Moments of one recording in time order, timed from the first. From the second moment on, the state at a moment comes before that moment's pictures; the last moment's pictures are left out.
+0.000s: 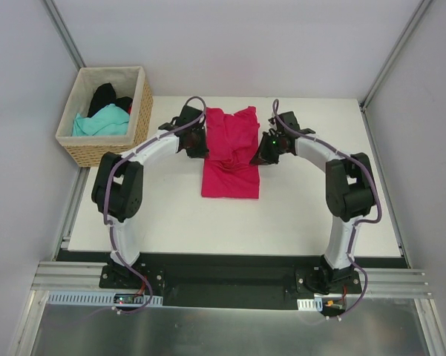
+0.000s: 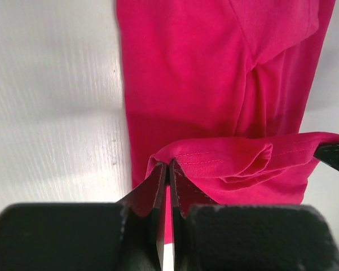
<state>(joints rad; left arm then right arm) -0.41 1.91 1.46 -0.49 0.12 -0.53 0.34 1.95 1.40 -0.44 -0.43 0.58</state>
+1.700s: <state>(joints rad) -0.36 1.71 1.15 -0.30 0.39 -0.64 0.39 1.59 1.10 -0.50 -0.34 0.50</state>
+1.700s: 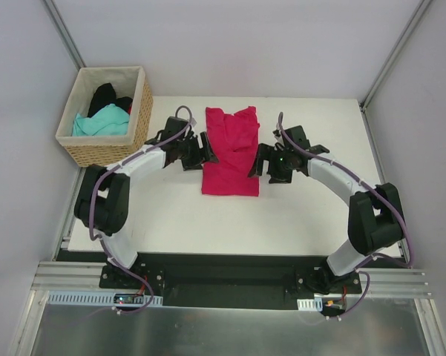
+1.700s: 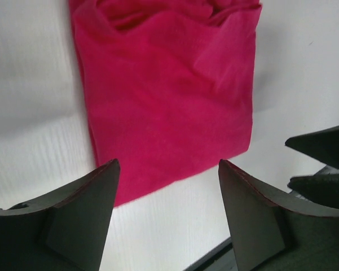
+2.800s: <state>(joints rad) -0.33 1.96 1.43 -0.23 0.25 -0.62 0.37 1.53 1.15 -0.58 -0.24 0.46</state>
